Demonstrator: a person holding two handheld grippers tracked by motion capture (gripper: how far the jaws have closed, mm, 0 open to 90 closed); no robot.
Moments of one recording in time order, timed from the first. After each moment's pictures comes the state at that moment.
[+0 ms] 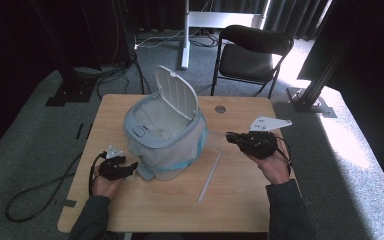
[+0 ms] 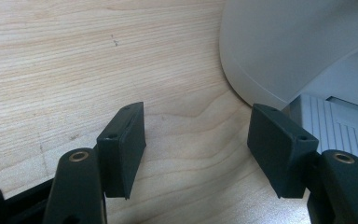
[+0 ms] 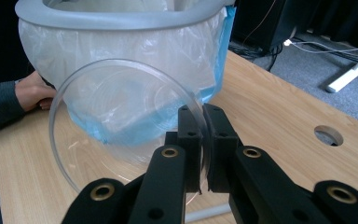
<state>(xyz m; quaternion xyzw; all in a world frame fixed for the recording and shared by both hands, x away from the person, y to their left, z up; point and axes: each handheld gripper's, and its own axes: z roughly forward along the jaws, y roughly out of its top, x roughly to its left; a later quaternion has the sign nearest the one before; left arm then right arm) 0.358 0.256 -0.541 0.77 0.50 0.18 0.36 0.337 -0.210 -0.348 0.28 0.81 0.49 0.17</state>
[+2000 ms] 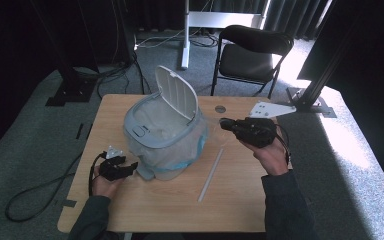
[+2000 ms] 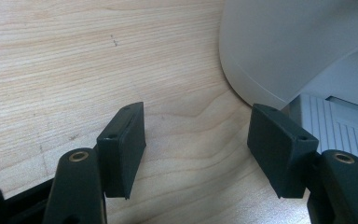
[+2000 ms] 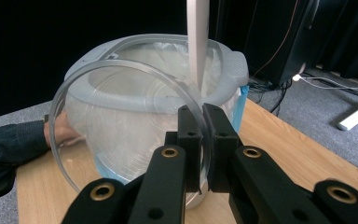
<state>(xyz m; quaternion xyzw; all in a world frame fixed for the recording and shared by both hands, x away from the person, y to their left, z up) 0.358 0.257 -0.542 0.77 0.50 0.18 0.36 0.338 -0.194 -0.302 0.25 0.79 0.54 0.17</state>
